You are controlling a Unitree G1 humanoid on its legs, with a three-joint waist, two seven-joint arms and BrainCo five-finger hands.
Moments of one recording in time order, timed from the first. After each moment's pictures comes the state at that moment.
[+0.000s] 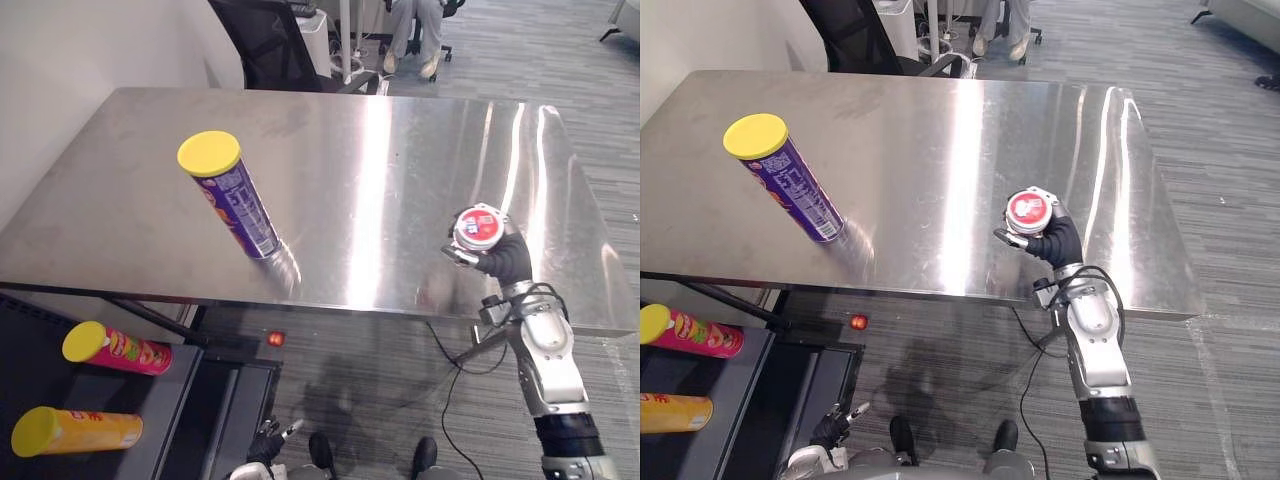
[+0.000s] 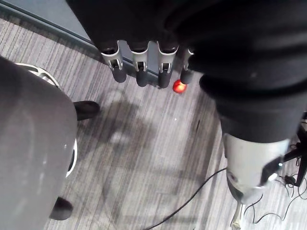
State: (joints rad) left arm 0.09 0.05 0.17 1.03 -0.10 -0.18 -0.04; right arm -0.15 -0.28 -0.06 -0.09 0.18 -0.23 0.16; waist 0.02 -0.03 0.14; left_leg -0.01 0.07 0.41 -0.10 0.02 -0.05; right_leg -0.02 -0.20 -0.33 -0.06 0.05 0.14
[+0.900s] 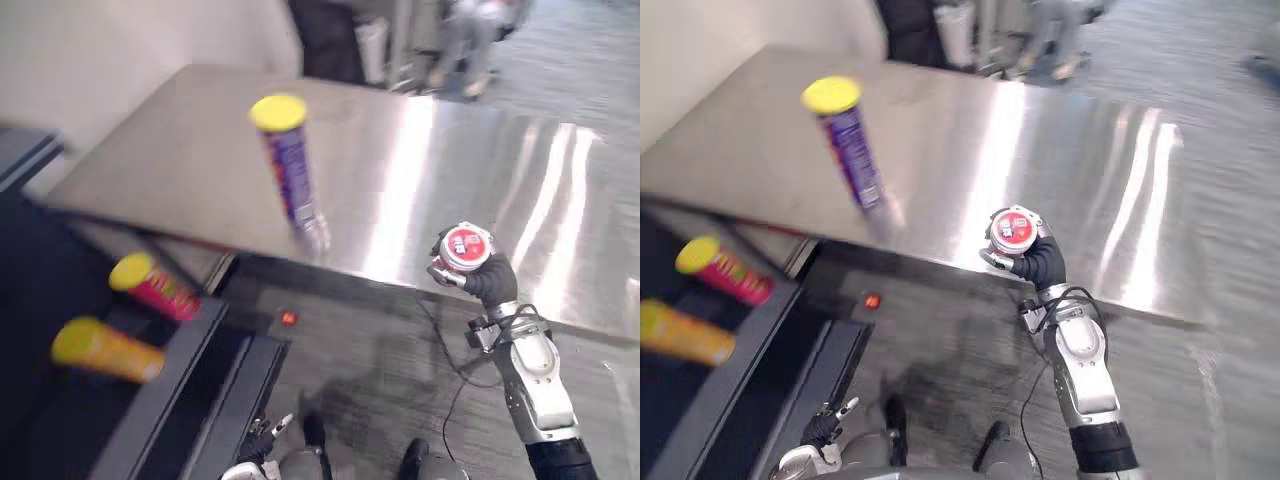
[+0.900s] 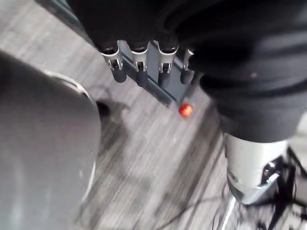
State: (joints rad) left arm 0.10 0.06 0.19 0.98 -0.19 -0.18 -0.04; right arm -0.07 -0.24 0.04 -0.17 0.25 -0.25 0.16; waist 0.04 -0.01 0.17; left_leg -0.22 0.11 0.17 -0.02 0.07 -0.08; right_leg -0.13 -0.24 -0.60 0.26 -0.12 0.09
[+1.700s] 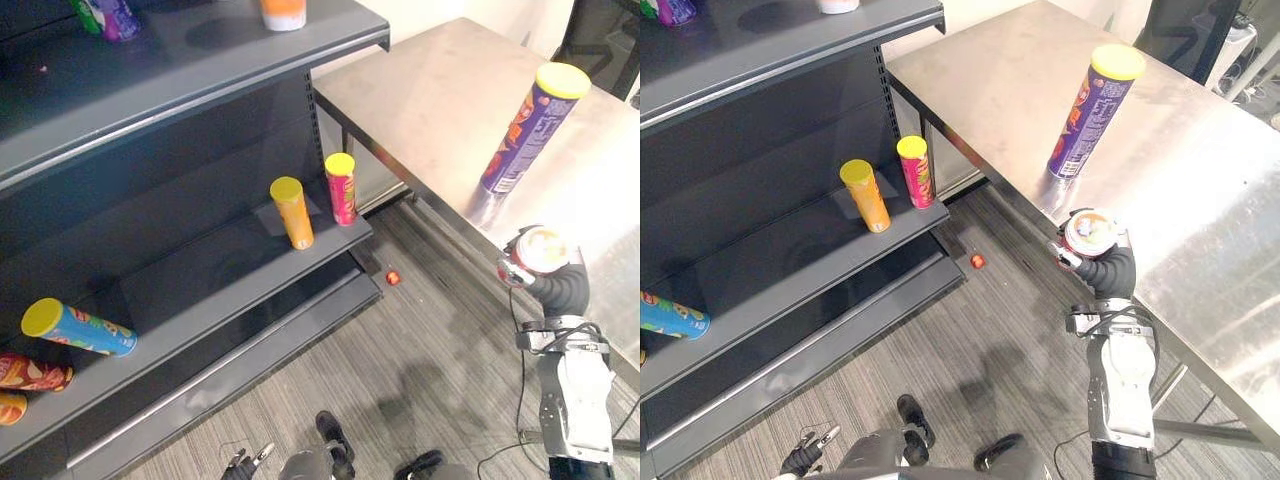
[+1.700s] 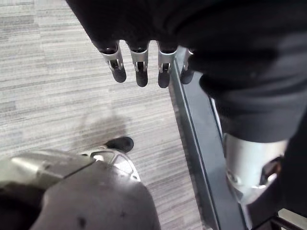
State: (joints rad) left arm 0.14 0.11 0.32 1.07 -0.14 -0.14 -0.05; right arm 0.03 -0.16 -0.23 -0.20 0.20 -0.25 0.11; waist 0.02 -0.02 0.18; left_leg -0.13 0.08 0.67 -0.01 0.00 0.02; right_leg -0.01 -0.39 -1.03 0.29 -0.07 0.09
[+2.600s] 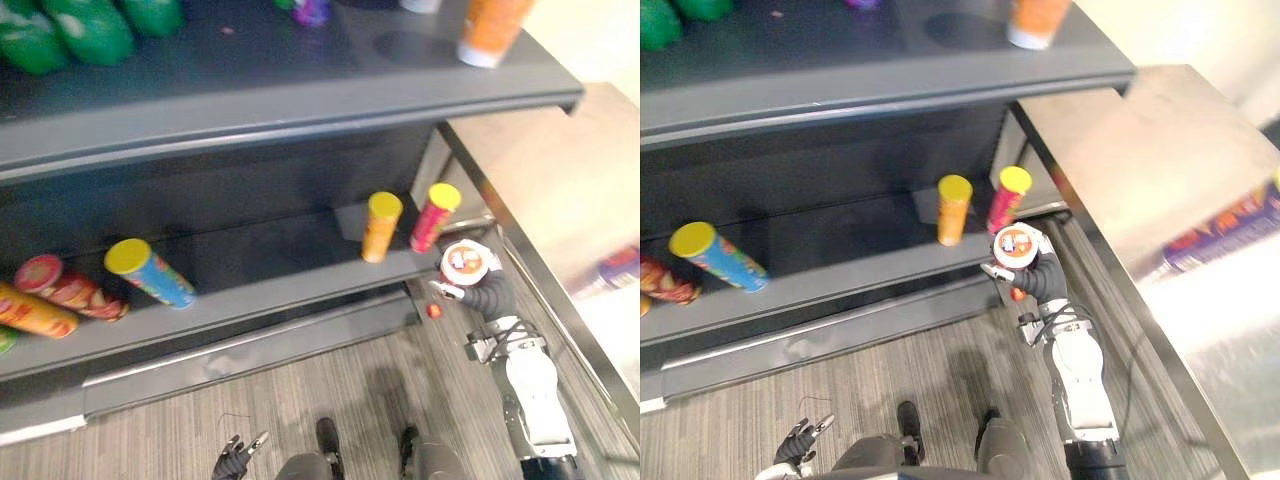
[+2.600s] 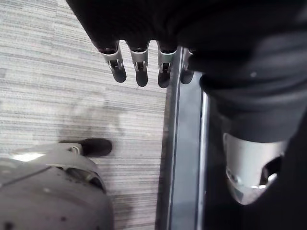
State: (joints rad) left arm 0.12 0.13 0.25 1.04 -0.17 -0.16 -0.04; right arm 0.04 -0.16 0.01 -0.17 0.12 -0.25 0.16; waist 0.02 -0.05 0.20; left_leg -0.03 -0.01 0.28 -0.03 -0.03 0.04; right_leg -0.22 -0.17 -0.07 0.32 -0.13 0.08
